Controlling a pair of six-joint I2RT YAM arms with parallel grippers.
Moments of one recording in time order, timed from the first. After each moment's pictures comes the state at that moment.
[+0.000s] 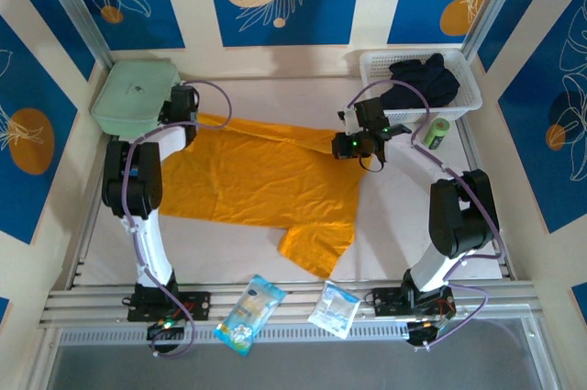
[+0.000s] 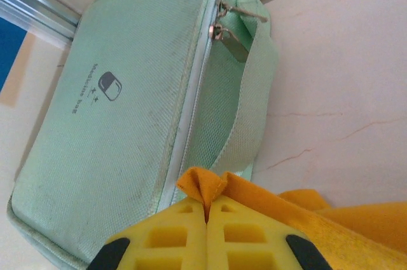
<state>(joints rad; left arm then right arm) -0.07 2.04 1.35 0.12 -0.55 0.41 0.32 1.65 1.17 -0.46 -0.29 0.21</state>
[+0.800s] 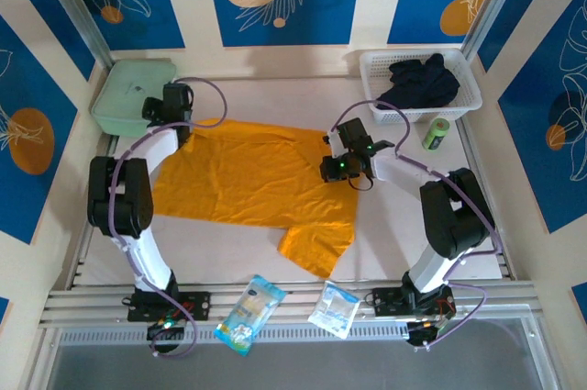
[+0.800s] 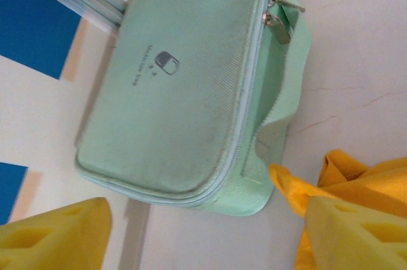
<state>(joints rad) -0.08 1.82 1.27 -0.05 -0.58 0.38 0.43 1.67 1.04 -0.42 -0.28 0.24</state>
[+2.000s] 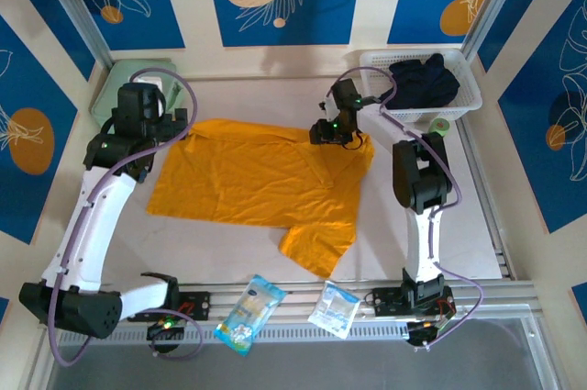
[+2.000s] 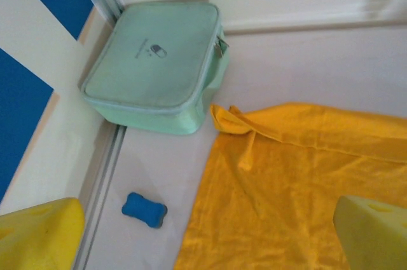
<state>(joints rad) -0.21 1.19 1.41 -0.85 -0.38 -0.06 0.33 2.12 1.68 -0.72 -0.32 0.20</state>
